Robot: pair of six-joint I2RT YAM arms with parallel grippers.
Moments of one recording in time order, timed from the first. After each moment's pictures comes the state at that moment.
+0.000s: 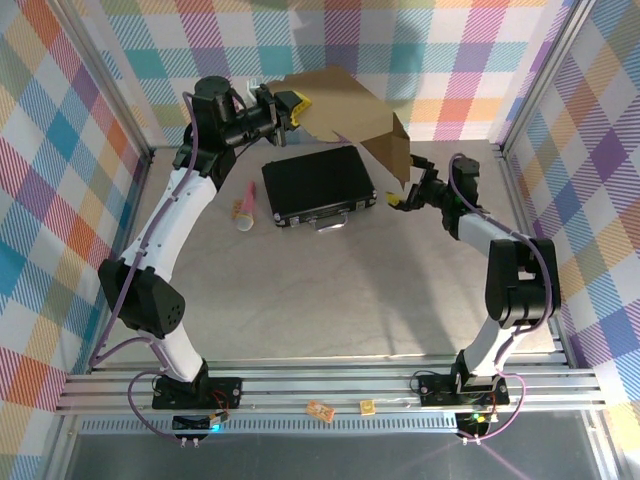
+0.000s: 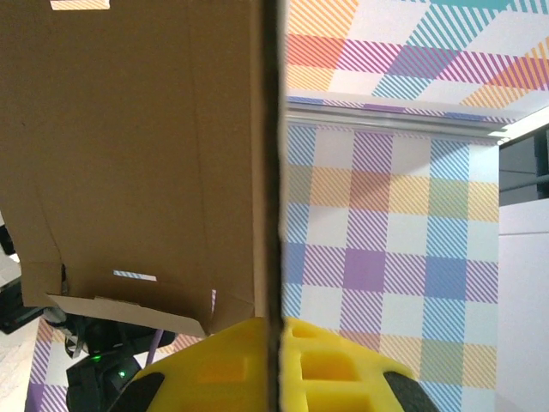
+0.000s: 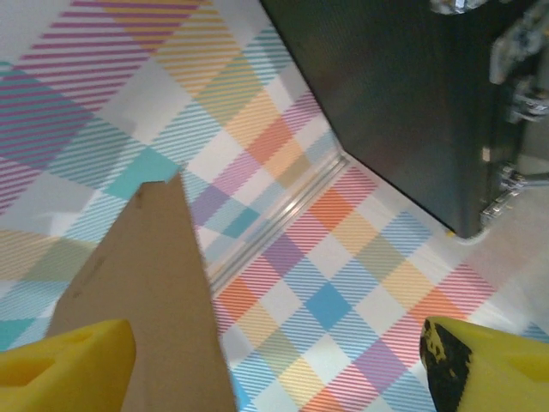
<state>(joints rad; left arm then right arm) -0.31 1.73 1.84 -0.13 0.69 -1.61 0.05 1.74 1.05 0.42 -0.77 2.07</state>
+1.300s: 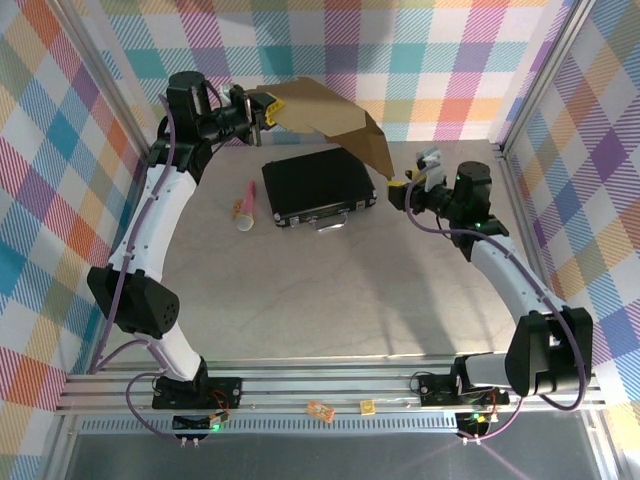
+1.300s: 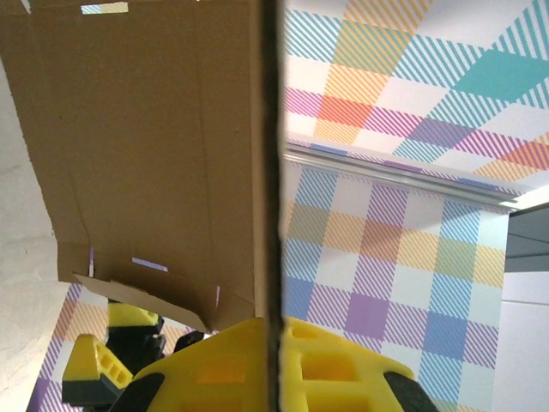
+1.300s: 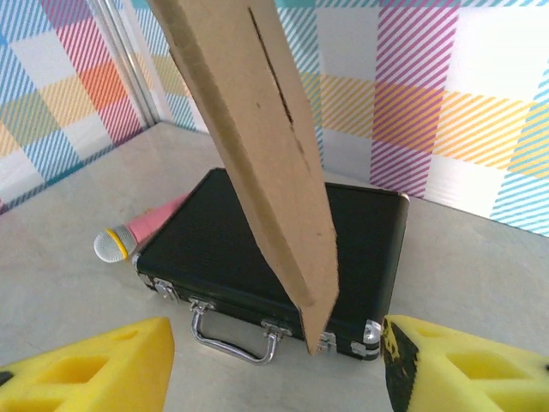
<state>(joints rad) -0.20 1.71 1.90 -0.35 0.72 -1.62 0.17 1.34 0.99 0.05 -0.56 -0.07</state>
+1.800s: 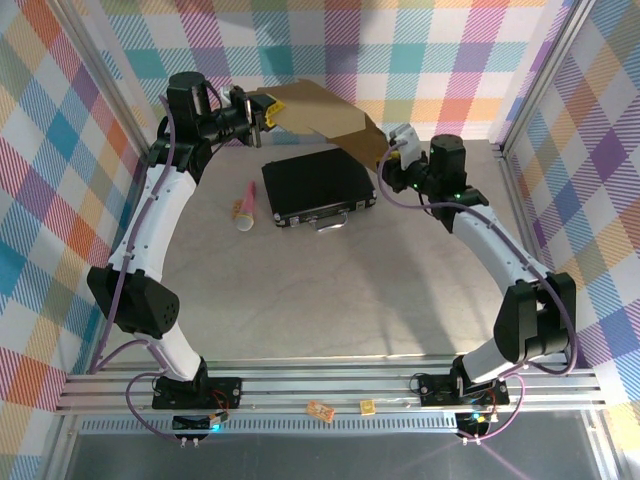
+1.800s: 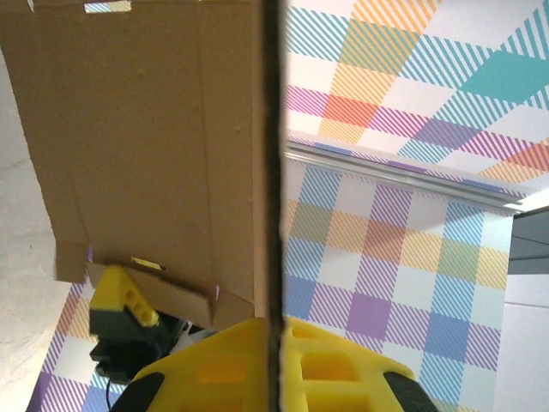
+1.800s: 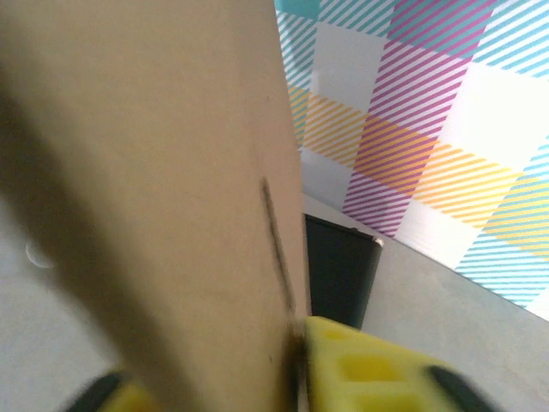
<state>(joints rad) -0.19 1.71 1.90 -0.36 0.72 -1.62 0.28 1.52 1.27 -0.06 -0.38 -0.20</state>
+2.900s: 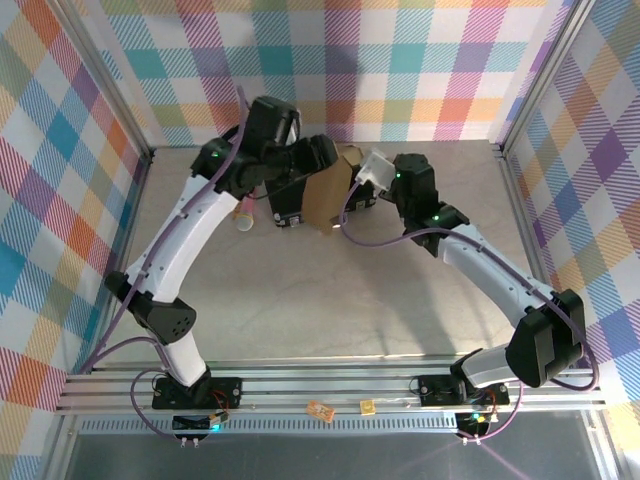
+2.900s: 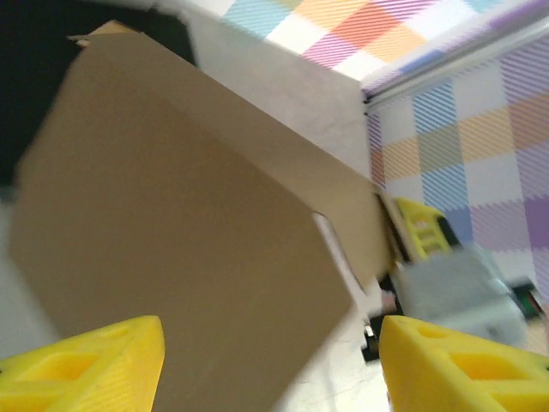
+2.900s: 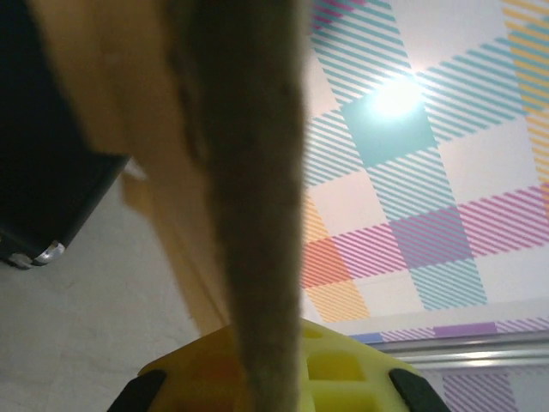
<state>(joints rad) -0.62 1.74 2.10 -1.02 0.07 -0.89 0.54 1.41 1.19 -0.09 0.46 -0.97</state>
